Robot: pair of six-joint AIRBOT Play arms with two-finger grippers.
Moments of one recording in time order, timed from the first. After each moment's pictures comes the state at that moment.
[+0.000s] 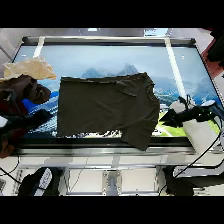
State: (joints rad) left arm 0.38 -0.75 0.61 1.06 -1.07 -1.46; right arm -0.49 -1.50 0.85 -0.87 1.40 1.08
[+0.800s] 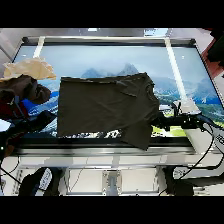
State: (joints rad) left arm 0.38 -0.72 0.56 0.98 -1.05 -1.44; right arm -0.36 -1.50 0.66 -0.65 1.12 1.04
